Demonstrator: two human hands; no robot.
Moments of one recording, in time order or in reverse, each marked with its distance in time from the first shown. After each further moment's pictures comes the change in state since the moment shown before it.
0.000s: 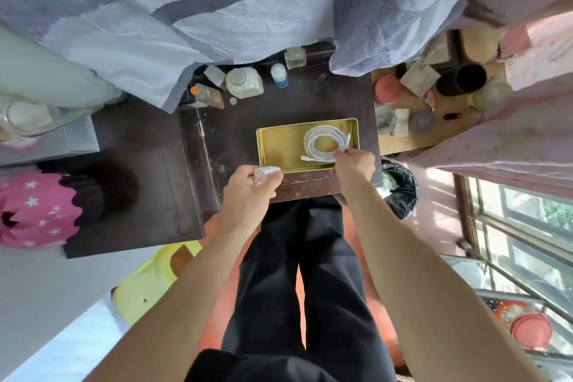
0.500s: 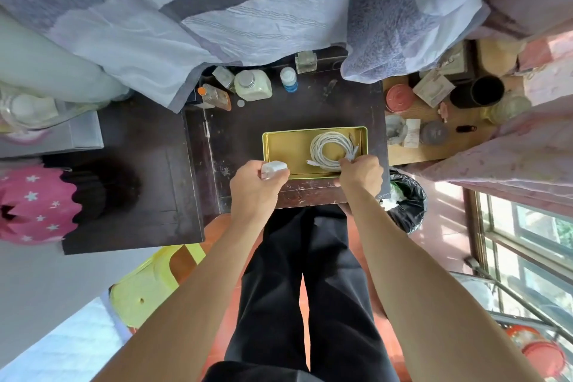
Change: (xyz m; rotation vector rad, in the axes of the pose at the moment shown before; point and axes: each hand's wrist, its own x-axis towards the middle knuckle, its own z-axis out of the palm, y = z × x) left_hand 0.021 0.006 0.018 0.045 0.102 -0.011; right_hand 0.003 0.000 0.005 -0.332 0.084 -0.139
